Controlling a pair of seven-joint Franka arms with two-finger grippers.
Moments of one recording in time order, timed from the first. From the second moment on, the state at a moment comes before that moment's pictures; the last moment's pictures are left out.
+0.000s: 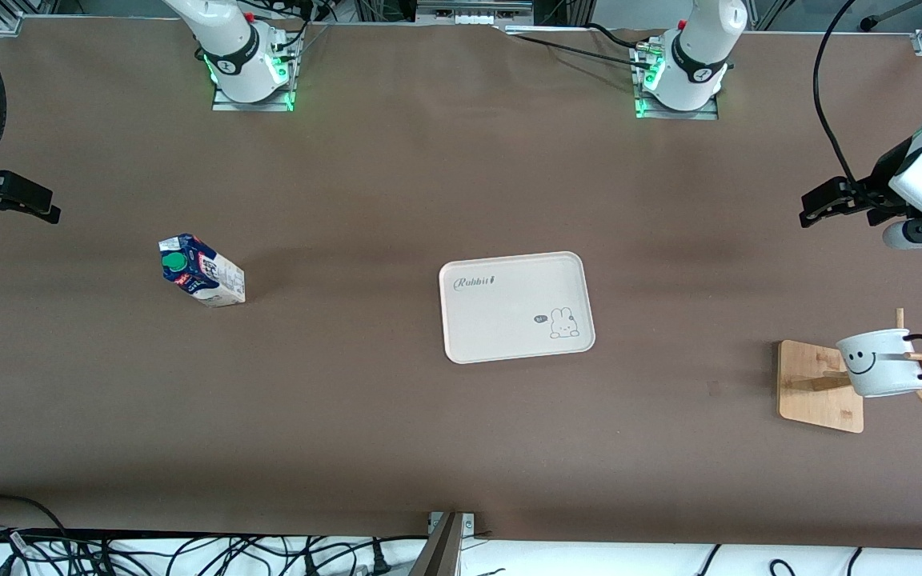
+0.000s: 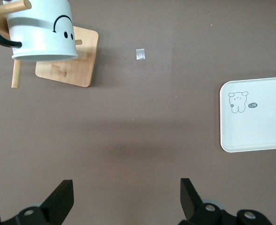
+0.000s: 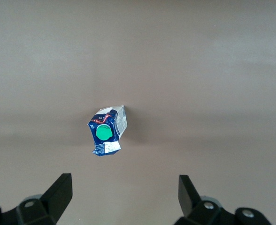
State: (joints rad) left arm 0.01 0.04 -0.02 -1.65 0.00 1.63 -0.06; right arm -0.03 0.13 -0.03 -1.45 -0.02 1.53 -0.07
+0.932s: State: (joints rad) left arm 0.01 0.04 -0.02 -1.65 0.00 1.63 -0.06; right arm -0.03 0.16 -0.02 -1.45 -0.01 1.51 -0.07
